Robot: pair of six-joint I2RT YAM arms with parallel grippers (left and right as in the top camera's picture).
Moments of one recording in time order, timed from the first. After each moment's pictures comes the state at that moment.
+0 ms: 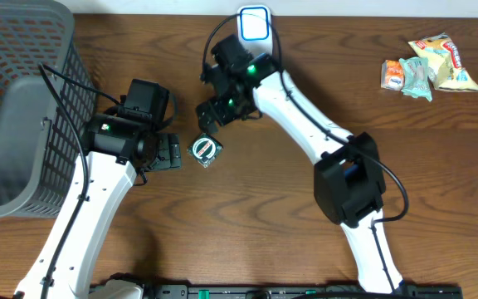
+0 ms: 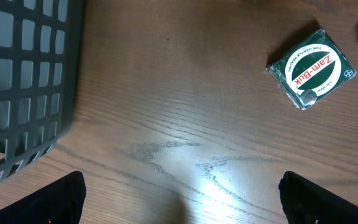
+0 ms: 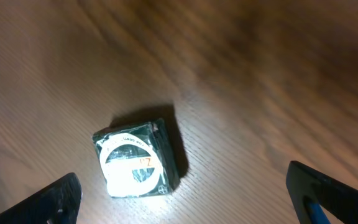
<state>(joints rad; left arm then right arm) -0.24 1.37 1.27 -1.23 -0.24 -0.36 0.61 2.32 2.06 -0.99 -0.29 0.06</state>
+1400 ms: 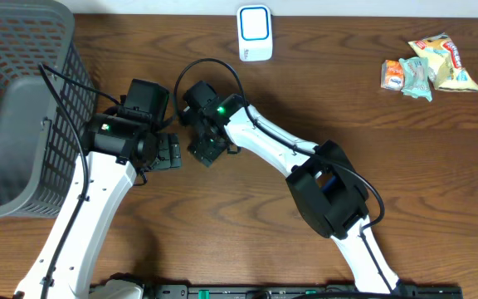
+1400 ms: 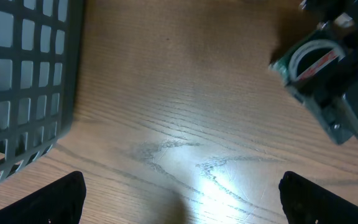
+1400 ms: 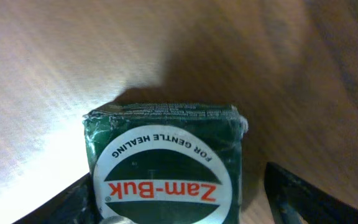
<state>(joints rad) -0.24 1.37 1.27 -1.23 -0.24 -0.36 0.76 2.33 1.86 -0.82 -0.11 -0.07</state>
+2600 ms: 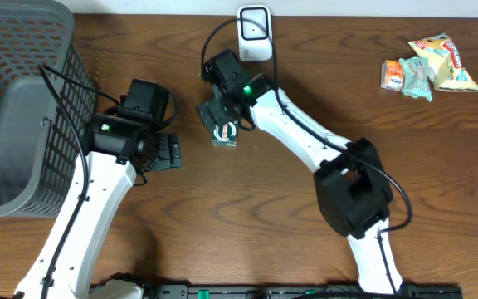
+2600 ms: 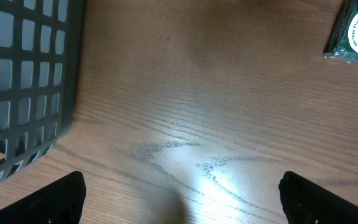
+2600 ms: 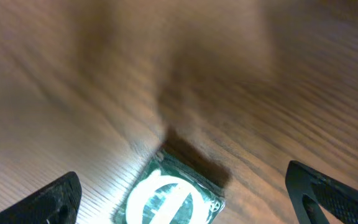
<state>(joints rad) -0.24 1.37 1.27 -1.23 -0.24 -0.36 0.66 2.24 1.85 -0.69 -0.01 0.10</state>
